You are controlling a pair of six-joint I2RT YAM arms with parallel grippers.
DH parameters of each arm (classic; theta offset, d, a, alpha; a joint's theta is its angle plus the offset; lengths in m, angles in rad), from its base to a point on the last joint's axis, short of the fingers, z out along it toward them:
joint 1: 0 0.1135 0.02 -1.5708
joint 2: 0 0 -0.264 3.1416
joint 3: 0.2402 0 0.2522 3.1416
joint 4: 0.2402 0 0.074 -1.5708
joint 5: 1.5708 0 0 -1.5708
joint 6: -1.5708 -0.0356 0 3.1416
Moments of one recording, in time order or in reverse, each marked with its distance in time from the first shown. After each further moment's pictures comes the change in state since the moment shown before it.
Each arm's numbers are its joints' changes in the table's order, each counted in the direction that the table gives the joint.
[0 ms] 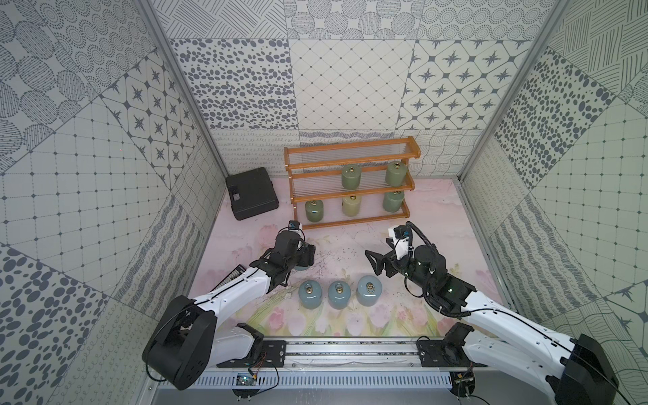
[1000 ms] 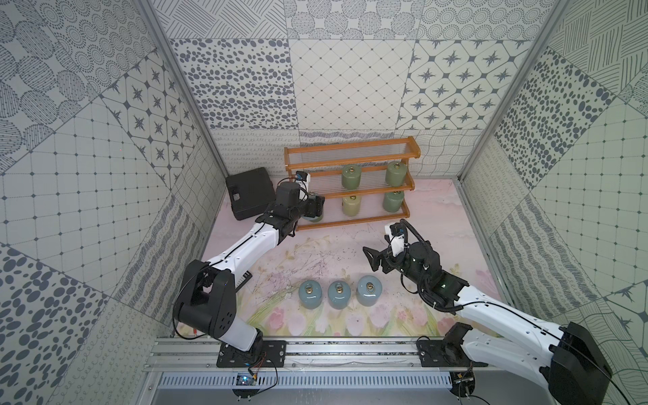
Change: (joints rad) left arm 0.107 0.257 0.520 0.013 0.151 -0.156; right arm 0.000 0.085 0.019 -0.065 0.047 0.027
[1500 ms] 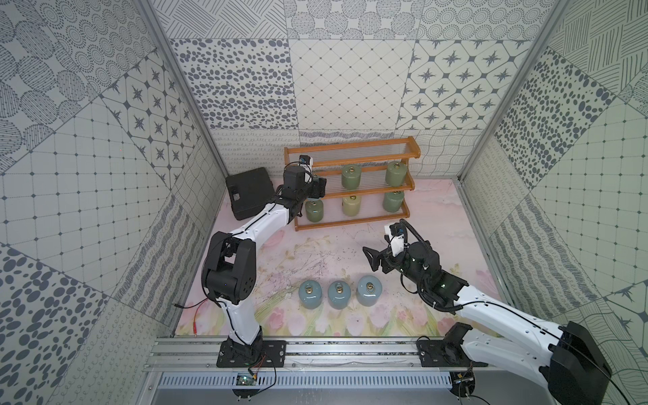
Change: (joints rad) left arm 0.035 0.294 0.304 -0.066 -0.015 -0.019; right arm 0.000 0.003 0.000 0.000 0.005 0.000
